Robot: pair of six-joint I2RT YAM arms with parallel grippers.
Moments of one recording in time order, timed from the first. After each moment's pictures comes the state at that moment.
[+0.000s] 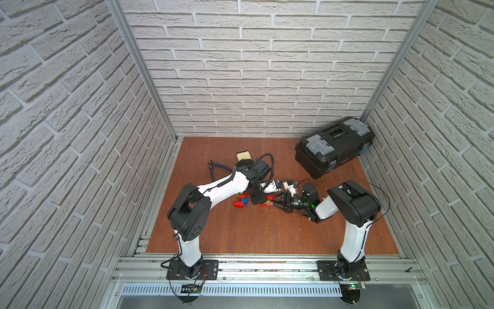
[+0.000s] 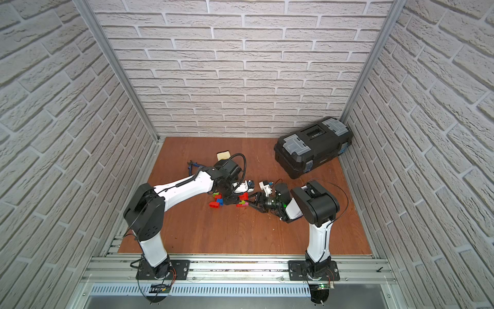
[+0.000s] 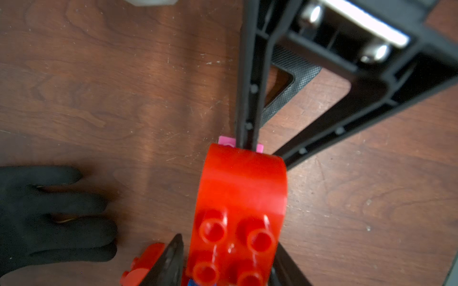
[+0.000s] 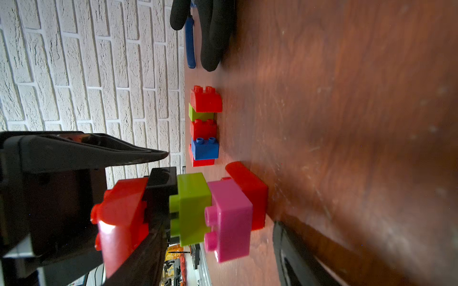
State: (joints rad) left arm -0.75 1.80 1.35 -0.79 0.14 0.62; right arm 0.34 1.94 0.50 0.97 -0.88 1.08
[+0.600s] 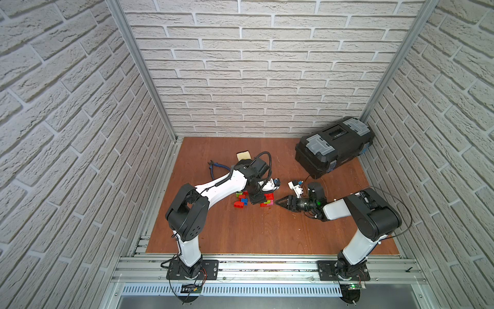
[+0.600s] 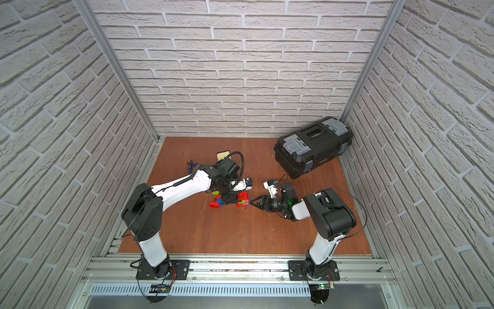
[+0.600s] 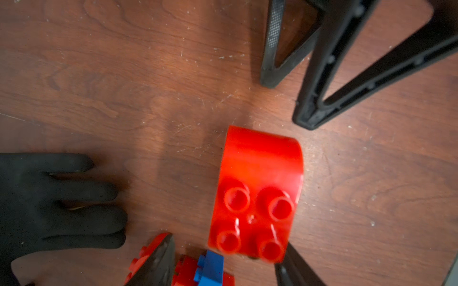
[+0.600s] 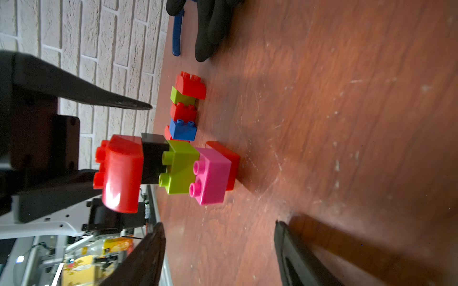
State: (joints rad) left arm -0.73 1.79 1.35 -0.80 0.14 0.62; right arm 0.27 1.71 0.47 0.55 -0.84 0.60
